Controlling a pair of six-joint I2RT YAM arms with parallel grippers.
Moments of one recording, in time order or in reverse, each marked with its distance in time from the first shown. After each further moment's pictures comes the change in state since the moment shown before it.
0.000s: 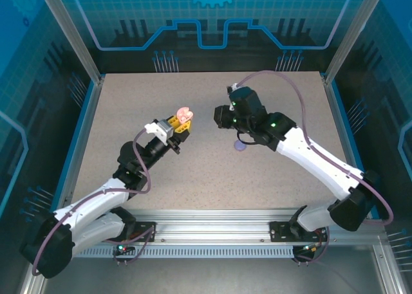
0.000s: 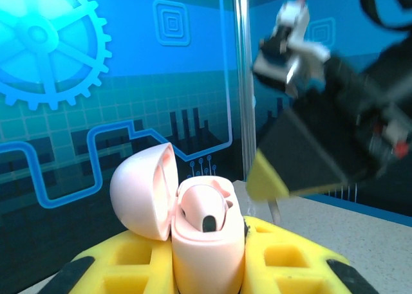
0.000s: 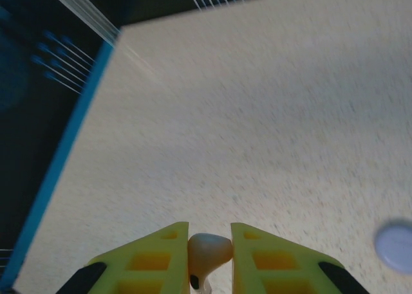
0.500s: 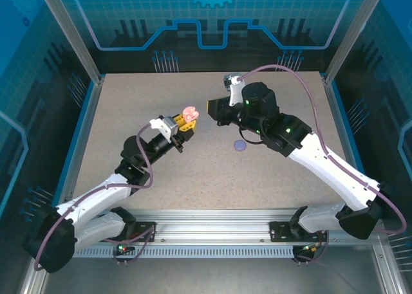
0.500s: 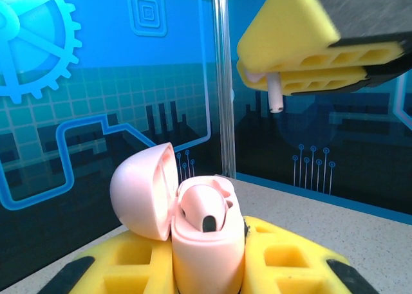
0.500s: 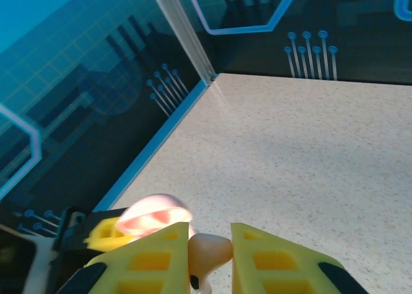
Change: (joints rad) left arm -0.001 0.056 0.056 -0.035 0.069 -0.025; right arm 0.062 -0.077 0.048 0.112 -0.114 -0.177
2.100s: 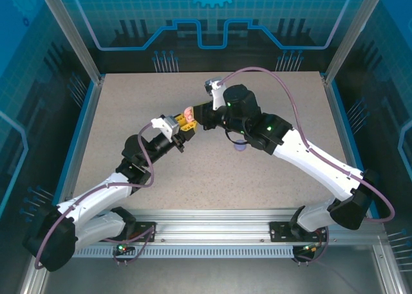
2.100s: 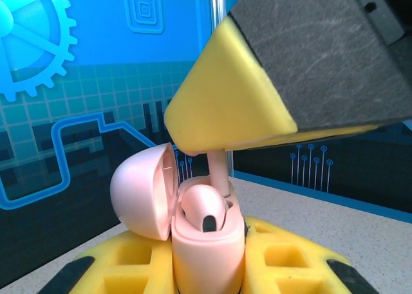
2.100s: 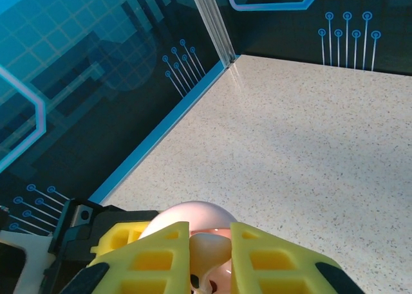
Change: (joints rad) left arm -0.006 0.011 0.008 -0.003 0.000 0.000; right arm 0.050 0.107 0.008 0.058 -0.014 -0.038
